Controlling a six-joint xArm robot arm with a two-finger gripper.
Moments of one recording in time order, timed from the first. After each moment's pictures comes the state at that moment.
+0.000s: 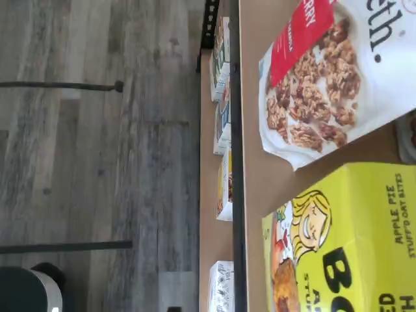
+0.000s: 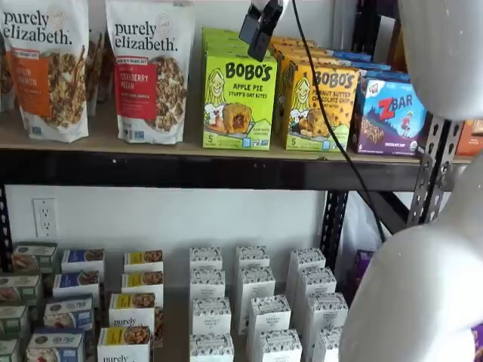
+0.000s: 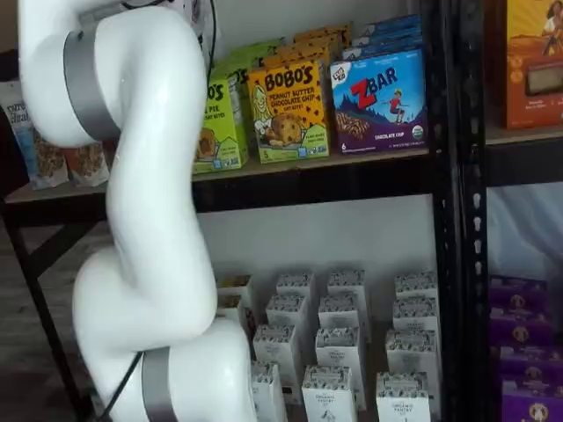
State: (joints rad) arm 0.22 -0.16 -1.68 0.32 1.67 -1.27
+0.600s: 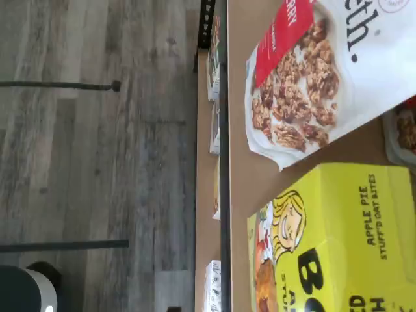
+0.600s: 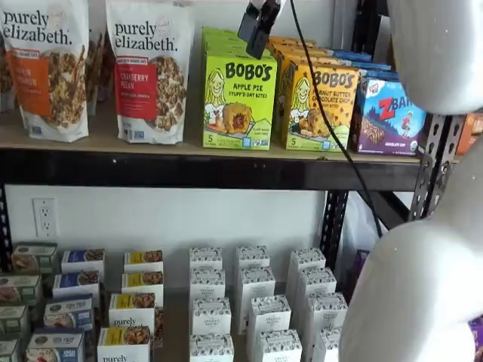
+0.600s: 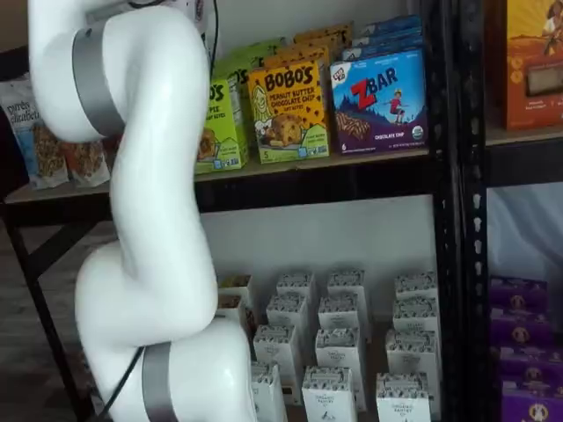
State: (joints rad) arm 0.21 -0.11 -1.74 0.32 1.69 -1.28
